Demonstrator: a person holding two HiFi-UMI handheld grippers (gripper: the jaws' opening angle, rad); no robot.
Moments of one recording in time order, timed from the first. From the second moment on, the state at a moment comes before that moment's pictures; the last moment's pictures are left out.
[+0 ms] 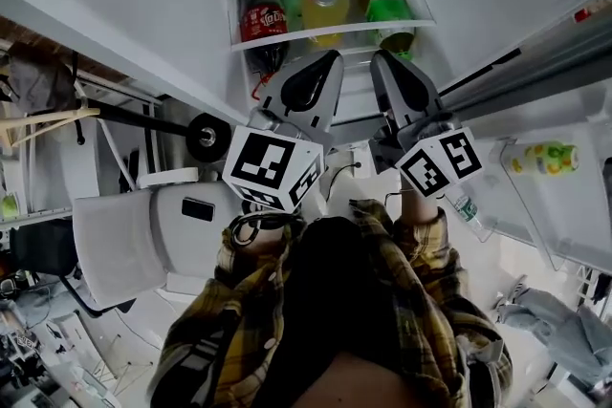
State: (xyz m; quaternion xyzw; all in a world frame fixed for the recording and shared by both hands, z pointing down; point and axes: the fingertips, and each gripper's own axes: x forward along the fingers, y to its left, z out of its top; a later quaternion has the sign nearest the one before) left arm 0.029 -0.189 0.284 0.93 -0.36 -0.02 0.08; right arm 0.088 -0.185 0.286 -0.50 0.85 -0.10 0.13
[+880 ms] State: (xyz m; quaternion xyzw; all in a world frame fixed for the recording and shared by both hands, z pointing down) left arm 0.026 -0.244 0.318 0.88 -0.46 -0.02 0.13; right arm 0.091 -0.245 0.309 -0.41 0.89 -0.15 0.10
